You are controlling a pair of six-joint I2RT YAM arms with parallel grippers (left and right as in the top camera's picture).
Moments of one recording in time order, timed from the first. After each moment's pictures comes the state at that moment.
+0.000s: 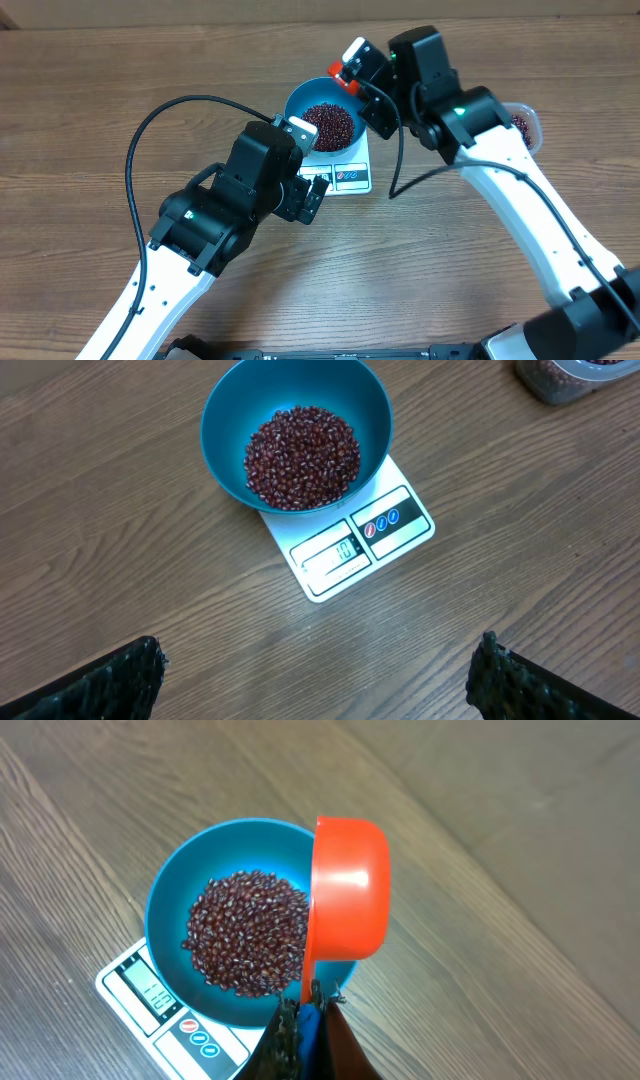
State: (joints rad) left arm -0.57 1.23 1.26 -0.89 -0.10 -0.05; right arm 0.43 1.65 1.60 -0.73 -0.10 -0.44
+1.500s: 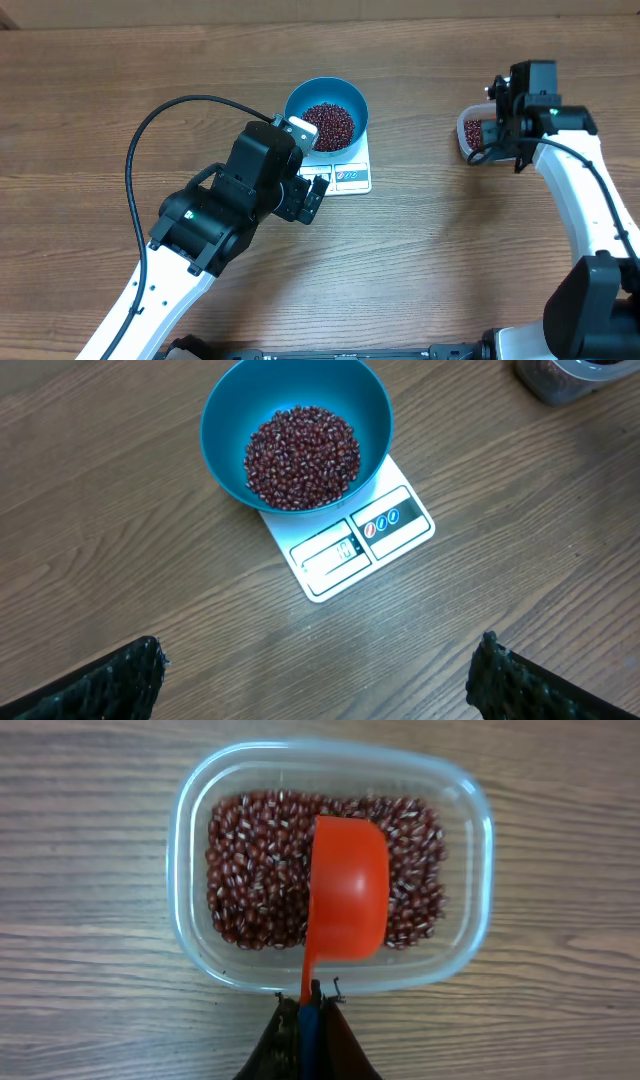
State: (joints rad) left arm -0.57 1.23 1.26 -0.89 -0.10 -0.05; right arm -0.04 1.65 1.29 -0.81 0.17 -0.17
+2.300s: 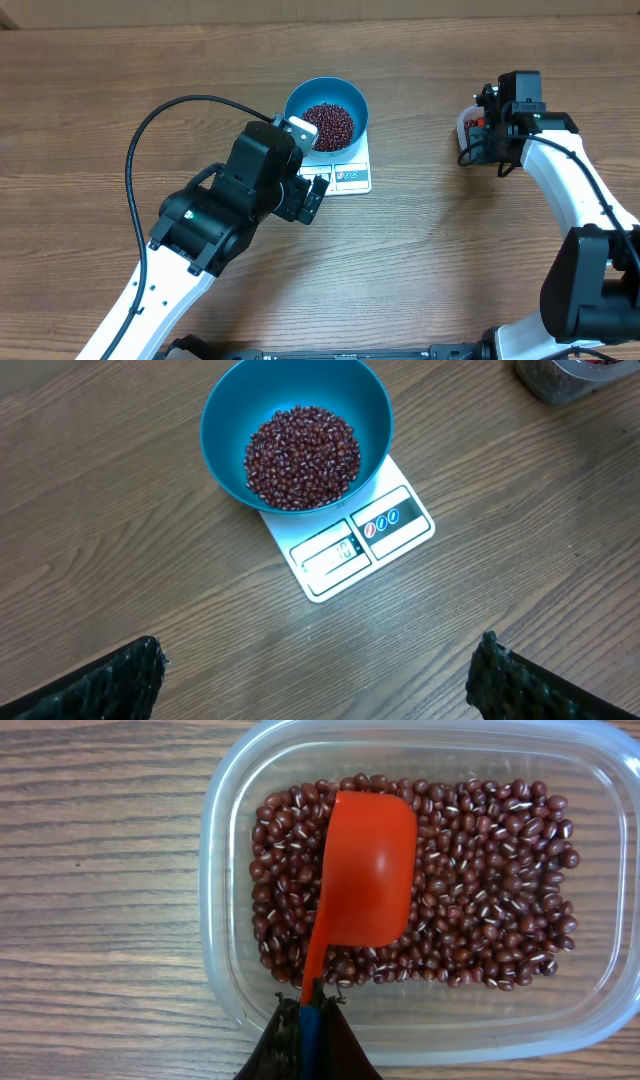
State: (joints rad) left arm -0.57 1.23 1.26 -0.89 -0.10 -0.05; right arm -0.04 1.73 1.23 -0.70 0.05 -0.10
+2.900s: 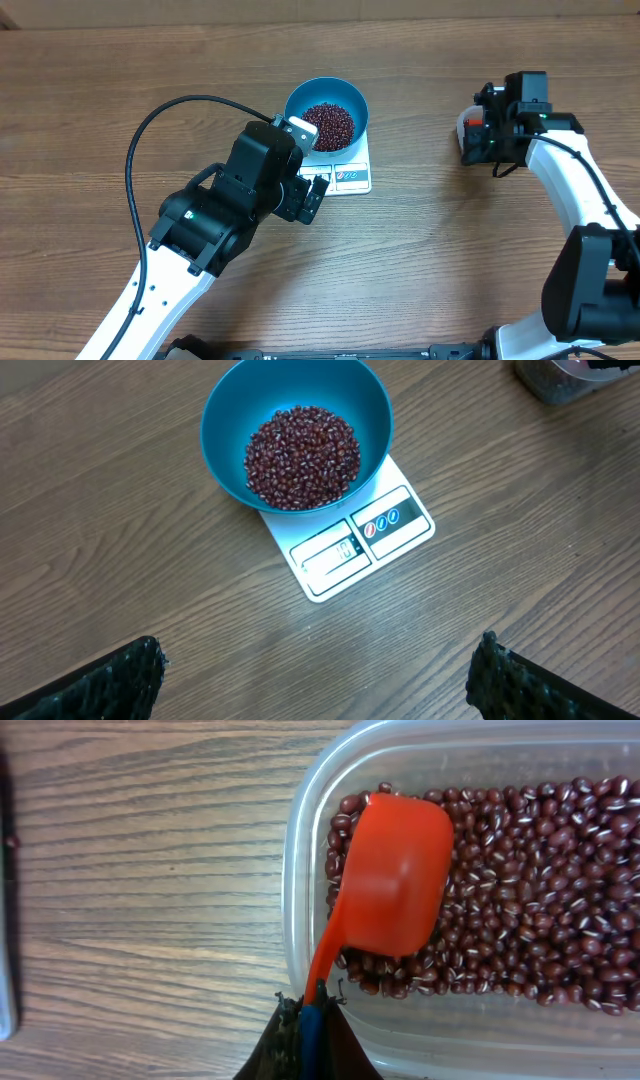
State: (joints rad) left arm -0.57 1.23 1.26 -0.89 -0.10 -0.05; right arm -0.07 1.73 1.23 -0.70 -0.15 -0.08
